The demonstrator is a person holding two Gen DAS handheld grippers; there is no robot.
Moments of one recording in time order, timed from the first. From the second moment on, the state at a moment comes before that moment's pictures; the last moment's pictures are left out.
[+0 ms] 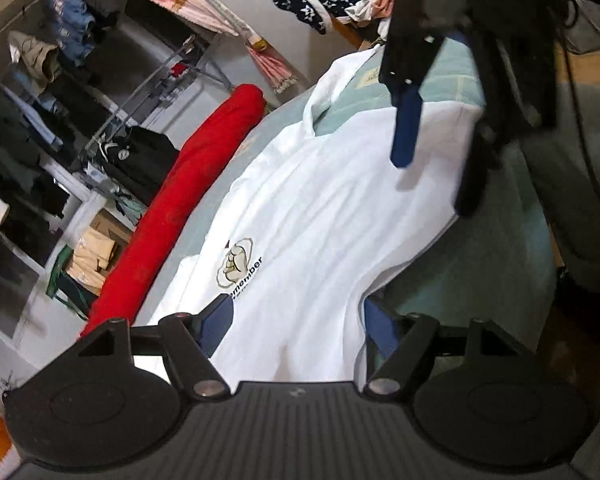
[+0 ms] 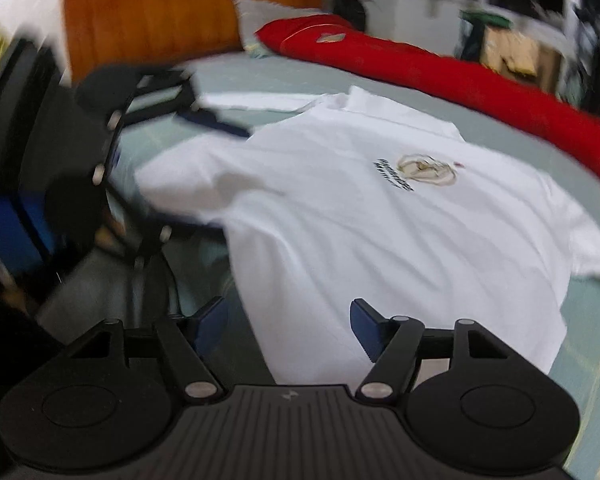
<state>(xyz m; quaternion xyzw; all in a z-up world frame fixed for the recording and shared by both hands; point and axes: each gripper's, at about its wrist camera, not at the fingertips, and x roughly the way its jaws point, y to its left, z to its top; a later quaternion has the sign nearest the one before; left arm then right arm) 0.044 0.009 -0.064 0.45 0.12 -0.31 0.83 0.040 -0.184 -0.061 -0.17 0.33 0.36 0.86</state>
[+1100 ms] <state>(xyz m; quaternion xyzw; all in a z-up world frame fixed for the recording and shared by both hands) 0.075 0.119 -0.095 0.18 0.35 -0.25 0.89 0.064 -0.204 -0.100 -0.10 0.36 0.26 0.89</state>
